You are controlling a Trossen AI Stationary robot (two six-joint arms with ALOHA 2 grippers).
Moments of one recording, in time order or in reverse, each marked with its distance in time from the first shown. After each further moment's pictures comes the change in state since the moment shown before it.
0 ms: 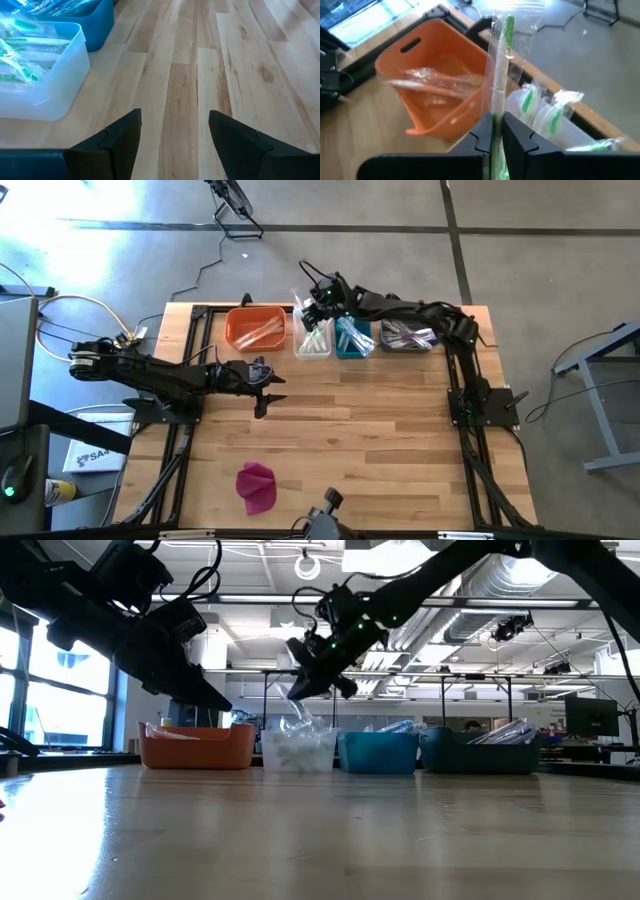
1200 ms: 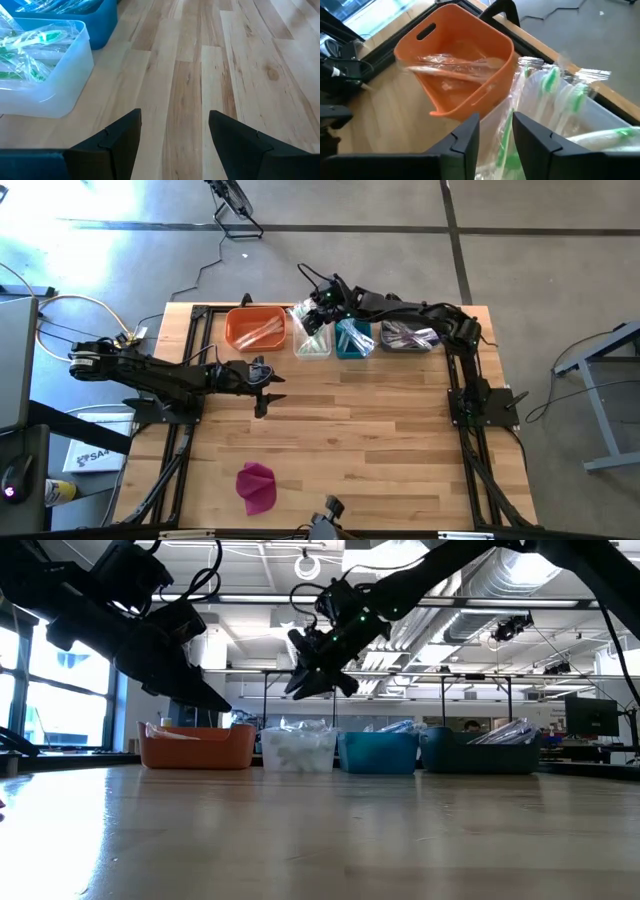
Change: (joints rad) left arm 0.000 0.000 0.000 -0.007 -0.018 0.003; right arm 0.016 -0.020 0.000 -0.077 -0.055 0.048
